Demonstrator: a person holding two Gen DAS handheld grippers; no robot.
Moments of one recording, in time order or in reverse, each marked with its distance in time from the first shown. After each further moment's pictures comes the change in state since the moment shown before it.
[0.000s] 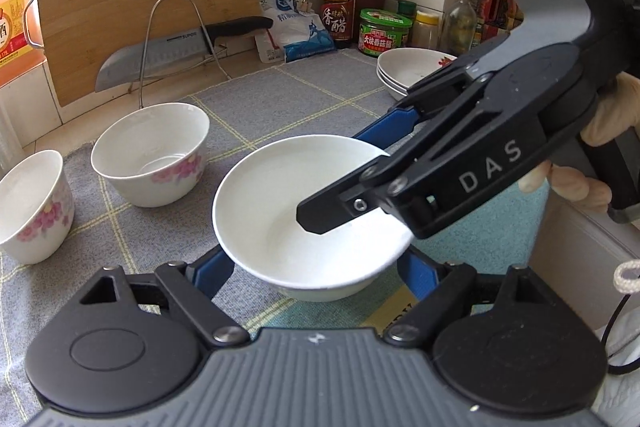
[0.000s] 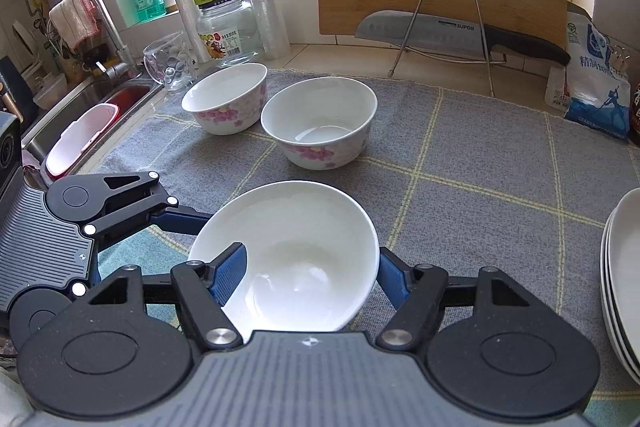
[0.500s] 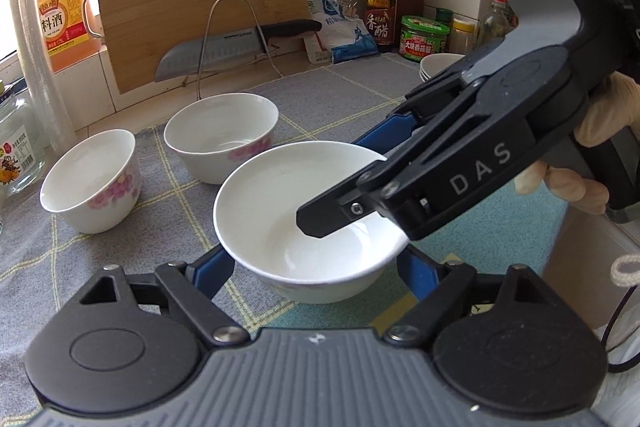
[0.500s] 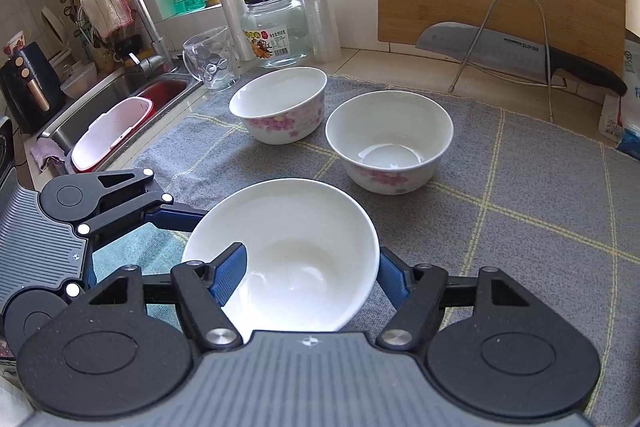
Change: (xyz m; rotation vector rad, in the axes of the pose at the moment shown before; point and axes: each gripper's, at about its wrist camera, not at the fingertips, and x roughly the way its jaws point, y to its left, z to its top) left arm -0.031 0.021 -0.016 -0.032 -0.013 0.097; right arm 0.023 0.037 0.018 -0.060 -0.002 0.079
